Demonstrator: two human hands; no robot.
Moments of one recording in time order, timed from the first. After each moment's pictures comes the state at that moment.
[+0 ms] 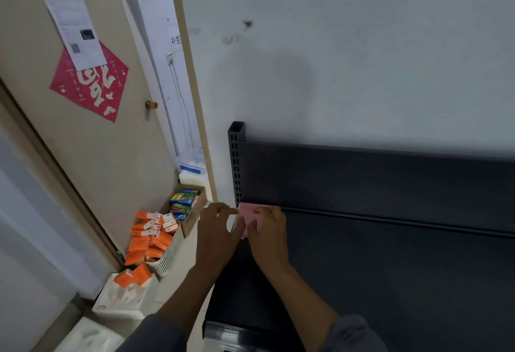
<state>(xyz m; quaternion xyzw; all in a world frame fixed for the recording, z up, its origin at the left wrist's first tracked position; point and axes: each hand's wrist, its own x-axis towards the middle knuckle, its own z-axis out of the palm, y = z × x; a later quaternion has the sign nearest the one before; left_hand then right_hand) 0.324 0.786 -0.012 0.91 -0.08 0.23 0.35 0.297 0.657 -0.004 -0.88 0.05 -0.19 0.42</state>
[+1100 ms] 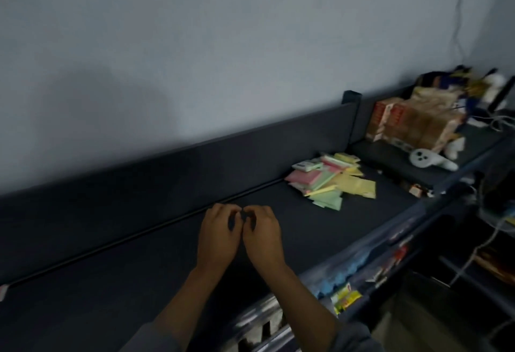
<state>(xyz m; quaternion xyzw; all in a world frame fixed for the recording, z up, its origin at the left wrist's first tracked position) 0.151 0.295 0.021 0.79 -0.41 0.06 0.44 0.062 0.215 0.028 -0.81 0.29 -0.33 0.38</state>
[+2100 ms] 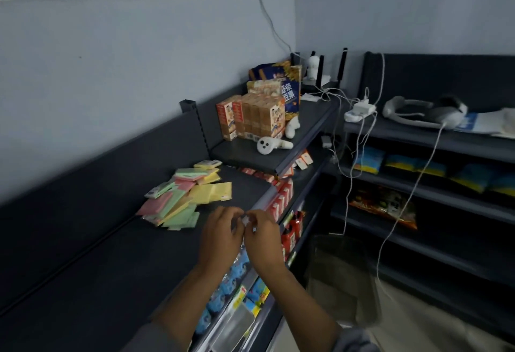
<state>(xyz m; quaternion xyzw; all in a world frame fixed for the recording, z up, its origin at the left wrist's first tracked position) -0.097 0.038 0.020 0.70 -0.60 -0.02 0.39 -0.209 0.003 0.006 -0.69 0.47 -0.43 0.35</state>
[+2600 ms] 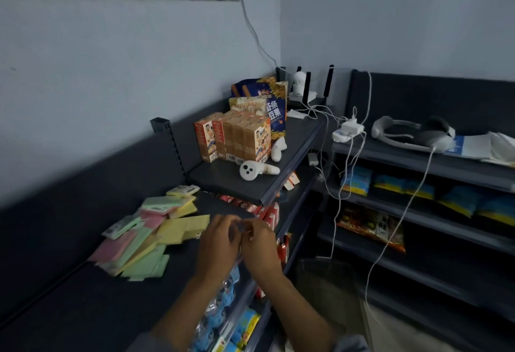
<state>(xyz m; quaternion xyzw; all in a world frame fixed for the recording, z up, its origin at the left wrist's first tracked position) -0.094 -0.084 0.009 0.69 -0.60 -0.05 0.40 -0.207 -0.113 0.004 -0.71 0.46 -0.43 0.32</state>
